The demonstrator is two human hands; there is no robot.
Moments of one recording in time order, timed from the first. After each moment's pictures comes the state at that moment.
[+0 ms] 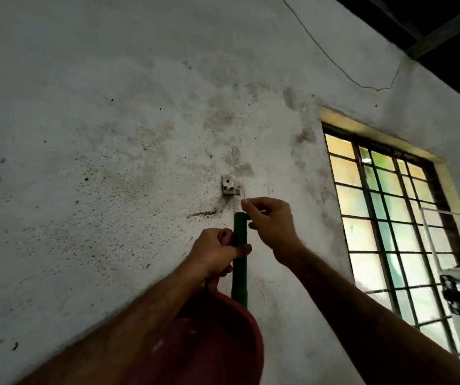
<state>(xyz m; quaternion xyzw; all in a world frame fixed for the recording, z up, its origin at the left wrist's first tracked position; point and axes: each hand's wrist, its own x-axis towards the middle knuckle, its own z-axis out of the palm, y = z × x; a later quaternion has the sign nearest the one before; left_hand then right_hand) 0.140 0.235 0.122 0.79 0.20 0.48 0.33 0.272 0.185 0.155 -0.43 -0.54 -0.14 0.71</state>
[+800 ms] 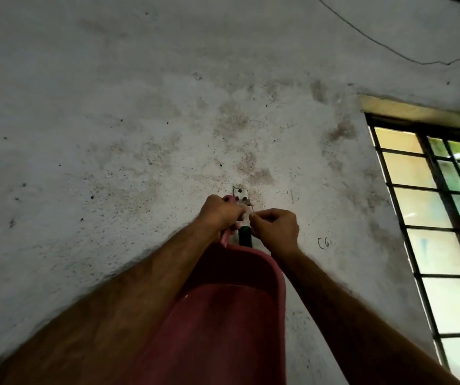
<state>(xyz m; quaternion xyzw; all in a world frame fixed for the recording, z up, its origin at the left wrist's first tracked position) 0.205 0.266 0.228 0.69 0.30 0.60 0.28 0.332 0.262 0.188 -0.38 -0.50 -0.04 0.78</state>
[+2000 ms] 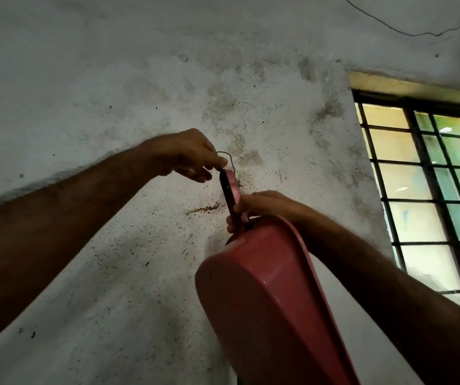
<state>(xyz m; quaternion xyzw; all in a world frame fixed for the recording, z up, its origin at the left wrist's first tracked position) 0.132 0.182 0.277 0.84 0.32 0.43 0.11 0.317 0.142 0.174 -0.39 -0.71 0.26 0.53</state>
